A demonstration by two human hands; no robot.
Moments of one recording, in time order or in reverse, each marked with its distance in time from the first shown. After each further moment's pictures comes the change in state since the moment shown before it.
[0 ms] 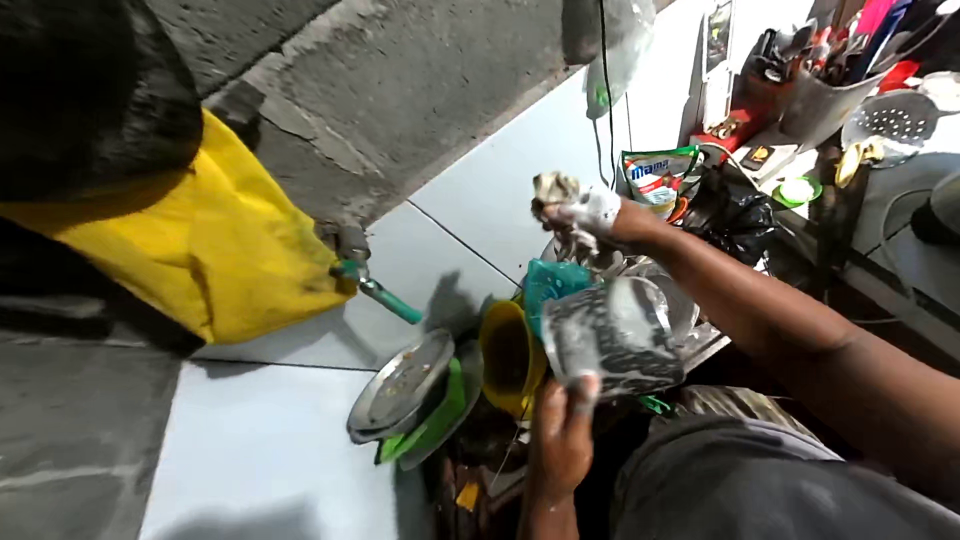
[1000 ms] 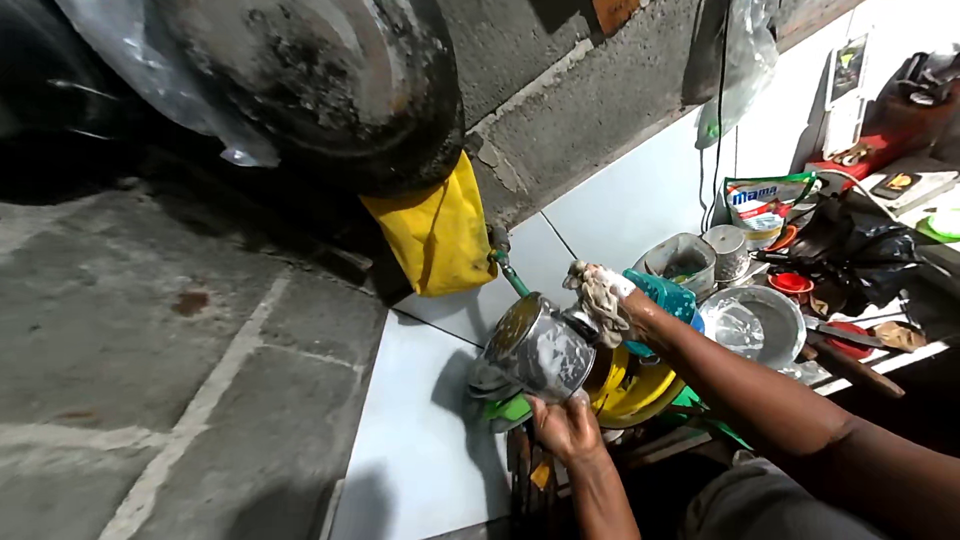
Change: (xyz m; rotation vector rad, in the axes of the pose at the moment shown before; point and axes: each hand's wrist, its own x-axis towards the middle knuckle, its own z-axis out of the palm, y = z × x) left_hand -0.002 -0.006 -0.067 -0.882 0.920 0.188; right_hand 0.003 0.038 0.152 0.560 -0.085 0.074
